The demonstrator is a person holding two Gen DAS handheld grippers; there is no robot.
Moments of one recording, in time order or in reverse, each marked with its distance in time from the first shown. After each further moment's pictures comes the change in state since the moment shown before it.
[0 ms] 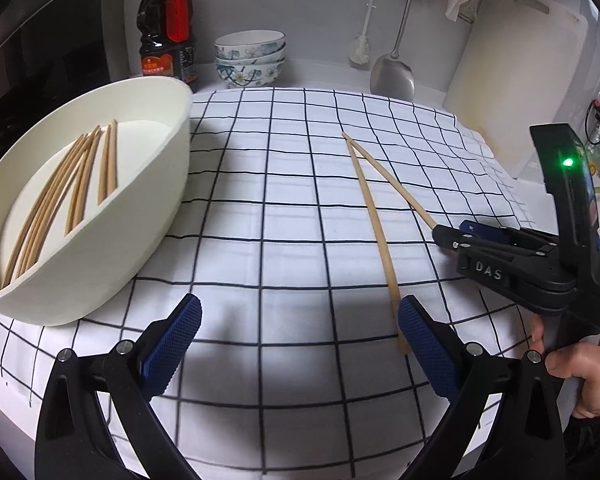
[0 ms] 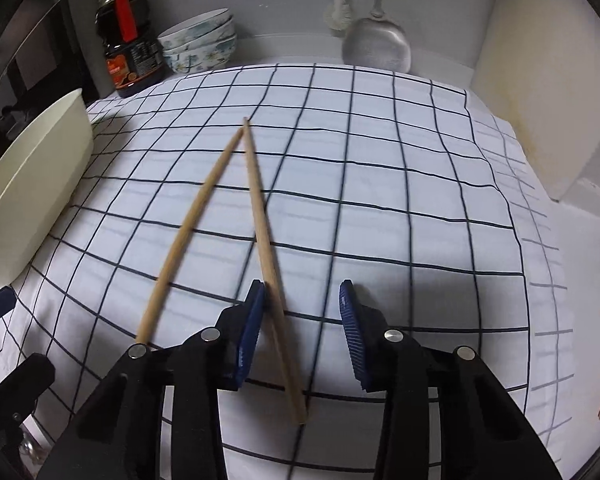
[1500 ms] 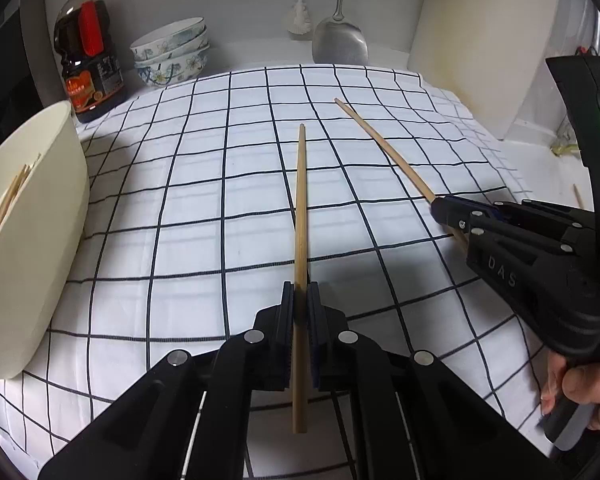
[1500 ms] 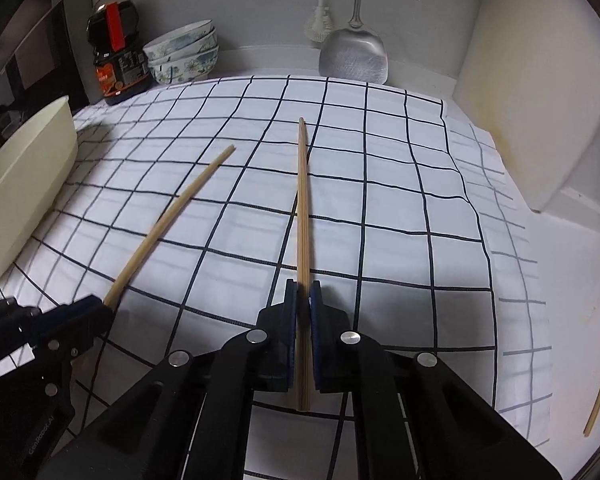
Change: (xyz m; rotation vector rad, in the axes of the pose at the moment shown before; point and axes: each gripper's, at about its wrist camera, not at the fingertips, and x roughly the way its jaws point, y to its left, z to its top) left arm 0.049 -0.056 0.014 0.131 0.056 -0.047; right arm -0.004 -0.024 0.002 -0.010 -0.053 -0.029
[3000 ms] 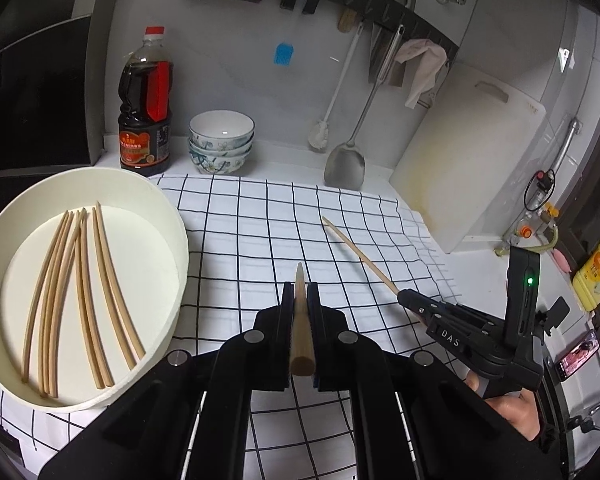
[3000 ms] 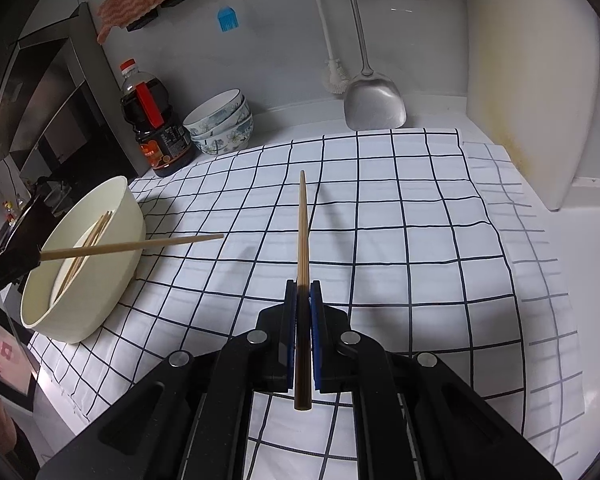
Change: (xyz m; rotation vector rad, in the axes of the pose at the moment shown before) left arm -0.132 0.086 0.039 -0.157 -0.234 -0.172; right arm -0.050 0.009 0.011 0.140 -0.133 0.194
